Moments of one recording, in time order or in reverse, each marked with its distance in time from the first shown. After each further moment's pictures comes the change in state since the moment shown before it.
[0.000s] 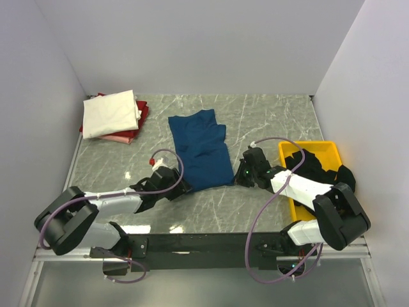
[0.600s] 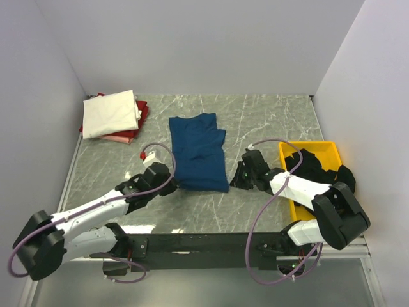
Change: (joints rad) left arm -0.023 -0.229 0.122 -0.354 -0.155 0.054; right arm 0.014 0.007 -0.017 0.019 -0.023 -0.008
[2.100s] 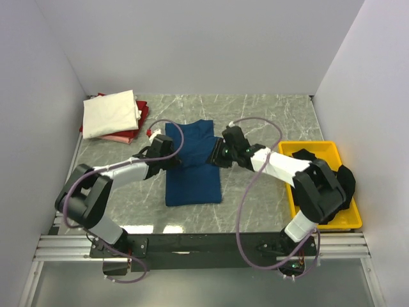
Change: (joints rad) left arm 0.242 0.446 0.259 0.146 0.106 0.200; right arm 0.096 0.241 0.367 -0.018 -0.050 0.101
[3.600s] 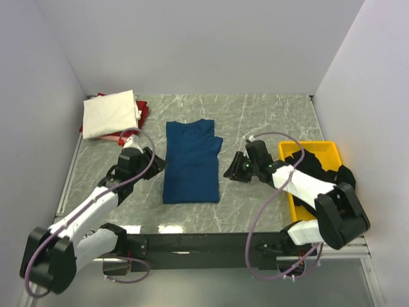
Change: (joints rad) left arm 0.166 -0.502 -0.241 -0.056 0.156 0.011; right arm -0.150 -0.222 -0.256 -0.009 -0.120 -0.071
